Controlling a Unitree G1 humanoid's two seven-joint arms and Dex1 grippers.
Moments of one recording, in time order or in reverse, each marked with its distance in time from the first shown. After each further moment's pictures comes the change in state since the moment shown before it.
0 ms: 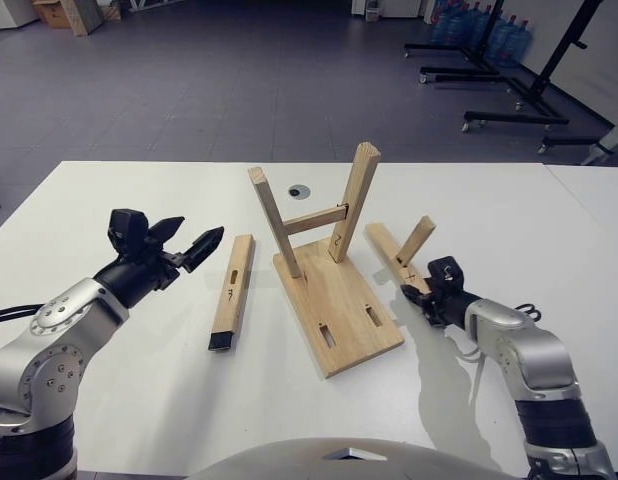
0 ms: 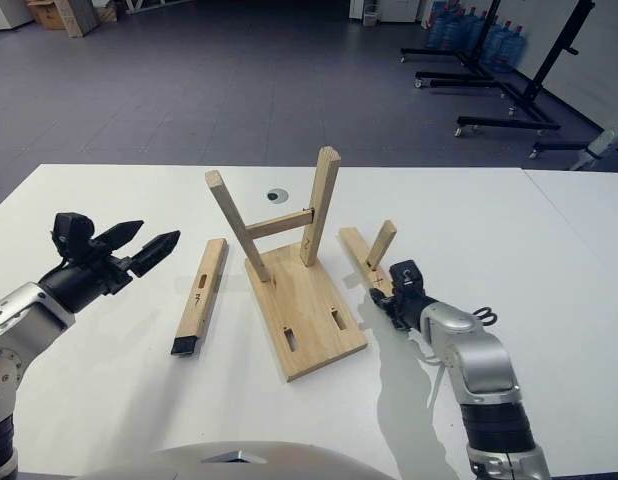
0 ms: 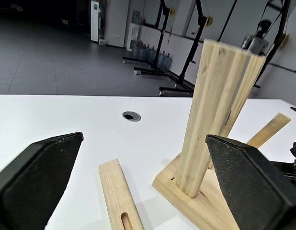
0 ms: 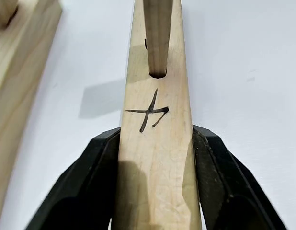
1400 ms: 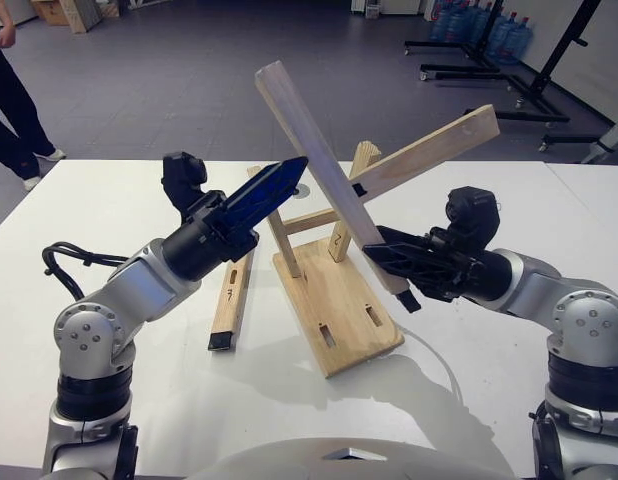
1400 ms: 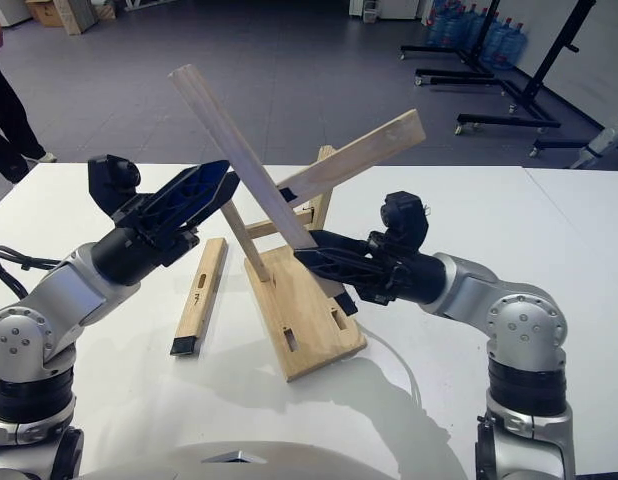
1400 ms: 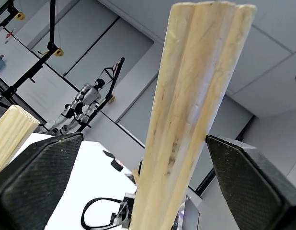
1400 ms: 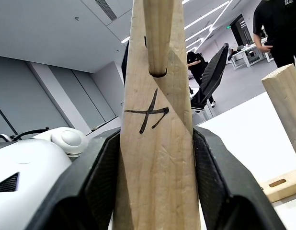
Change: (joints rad) left arm -0.276 -0.117 -0.302 -0.007 -0.920 -0.129 0.266; right arm -0.202 -0.067 -0.074 -0.180 1.188 0.174 0.362
